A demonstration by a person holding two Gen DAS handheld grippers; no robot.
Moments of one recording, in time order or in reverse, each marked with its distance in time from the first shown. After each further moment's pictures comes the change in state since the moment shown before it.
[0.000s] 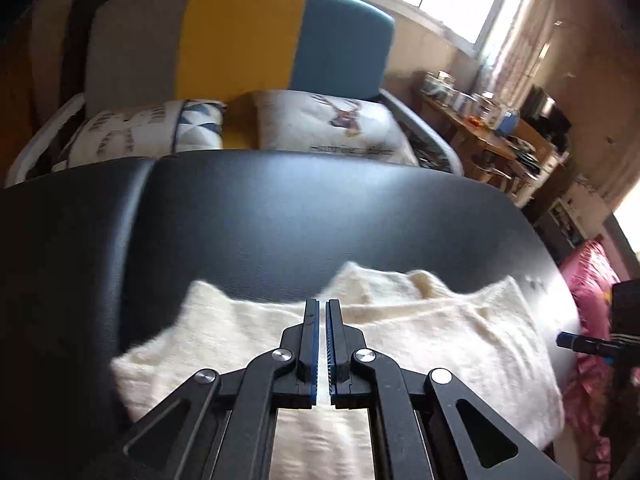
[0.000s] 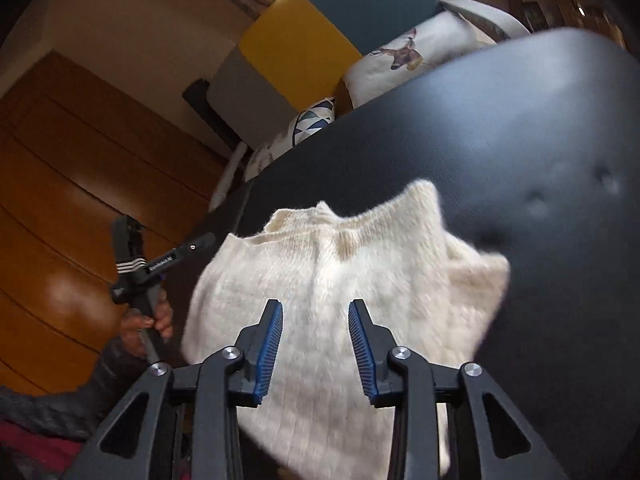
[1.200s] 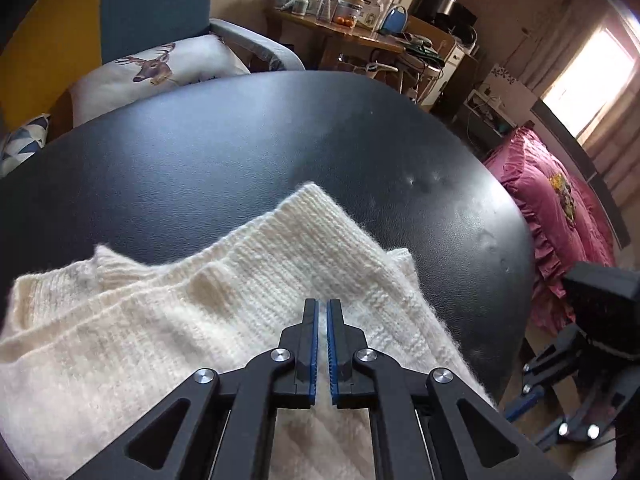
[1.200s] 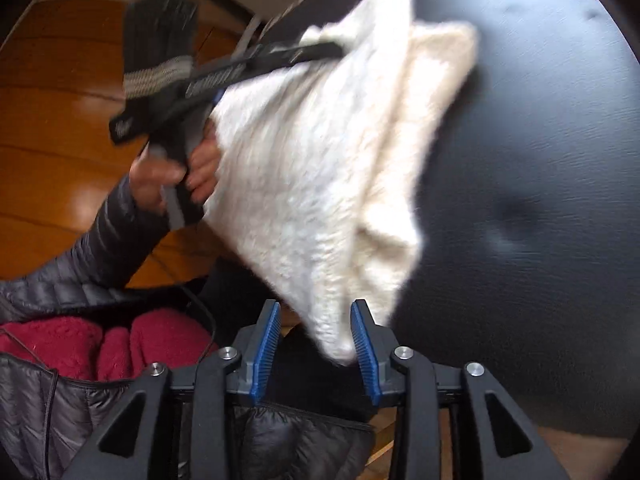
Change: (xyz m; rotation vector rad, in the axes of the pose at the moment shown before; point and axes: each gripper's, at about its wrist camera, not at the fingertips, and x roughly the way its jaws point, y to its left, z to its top) left arm 0.117 -0.199 -0.009 0.242 0.198 -0.189; right arm -0.006 -0.008 -0.063 -0.100 0.378 -0.035
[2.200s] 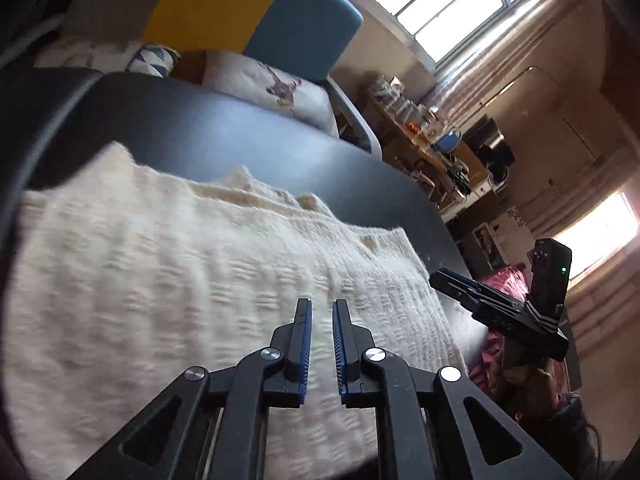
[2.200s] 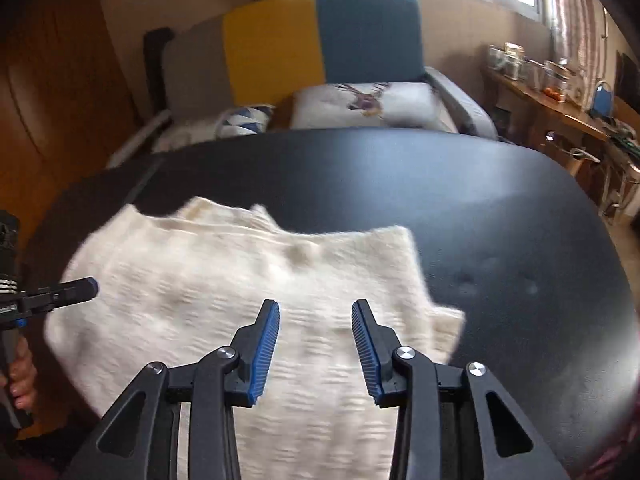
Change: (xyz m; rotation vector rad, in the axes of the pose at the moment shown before) left arm -0.163 0.129 -0.127 -0.433 -0.311 -0.038; right arm 0.067 0.111 0.092 -0.194 -0.429 -0.529
